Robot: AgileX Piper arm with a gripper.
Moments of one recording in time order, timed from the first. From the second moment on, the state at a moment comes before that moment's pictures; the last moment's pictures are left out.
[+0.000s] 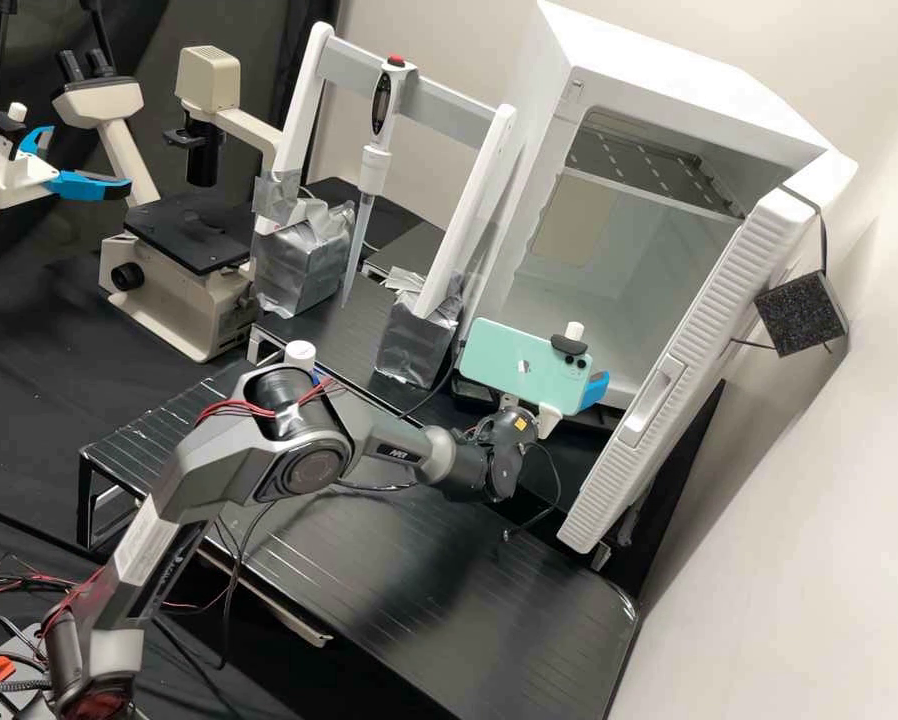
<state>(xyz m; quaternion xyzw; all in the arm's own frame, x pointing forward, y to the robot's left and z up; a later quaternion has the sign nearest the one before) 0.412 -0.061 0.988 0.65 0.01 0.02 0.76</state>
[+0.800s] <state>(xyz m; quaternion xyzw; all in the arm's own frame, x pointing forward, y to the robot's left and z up) 0.265 -0.060 0.971 0.69 0.01 0.06 0.73</state>
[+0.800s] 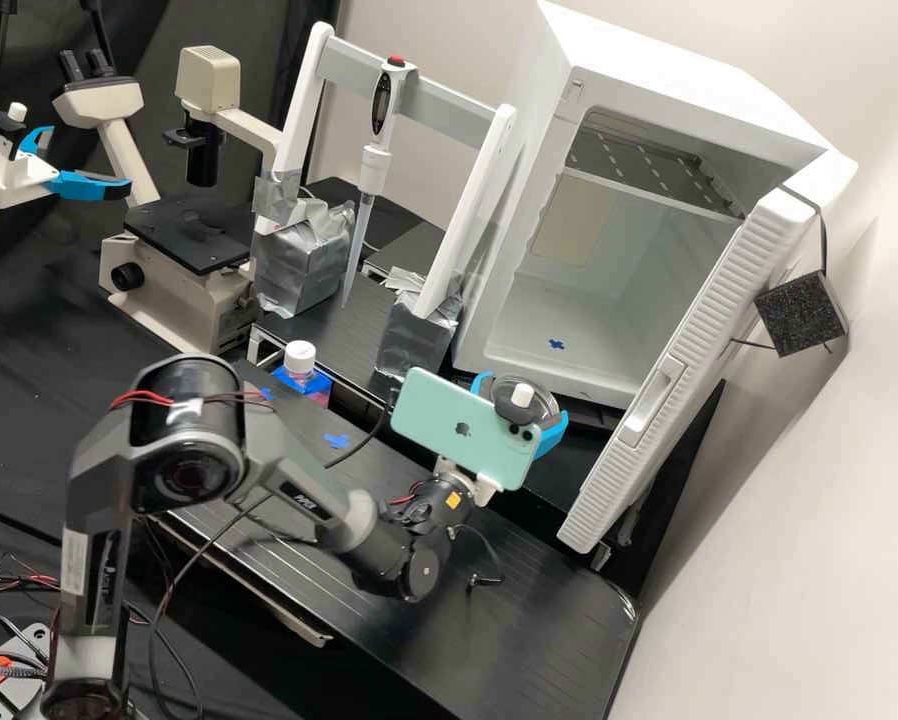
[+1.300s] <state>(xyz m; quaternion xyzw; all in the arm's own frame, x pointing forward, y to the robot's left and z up) 0.188 -0.004 0.938 0.65 0.01 0.07 0.76</state>
